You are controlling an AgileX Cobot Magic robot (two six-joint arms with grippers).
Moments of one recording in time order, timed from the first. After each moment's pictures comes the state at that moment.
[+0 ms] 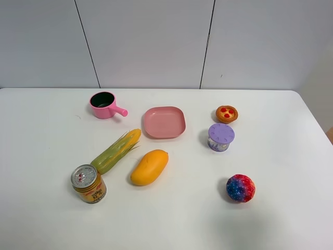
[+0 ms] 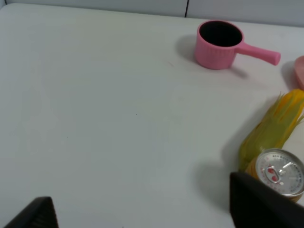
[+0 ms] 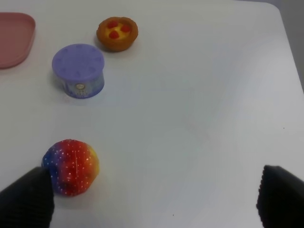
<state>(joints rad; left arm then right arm) -0.03 -0.01 -0.51 0.14 1.06 -0.20 0.07 0.00 -0.50 -0.01 1.06 0.00</state>
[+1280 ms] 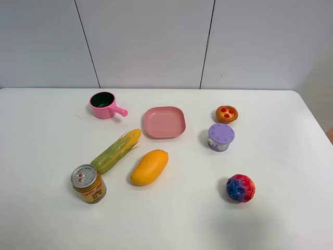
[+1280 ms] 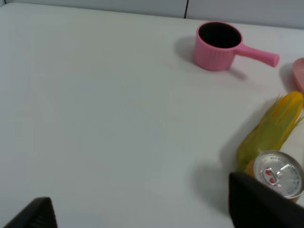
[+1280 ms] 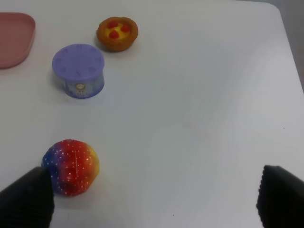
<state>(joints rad) -0.03 0.01 -0.52 0.13 1.06 -0.20 0.07 0.00 -0.50 -0.01 1.06 0.00</state>
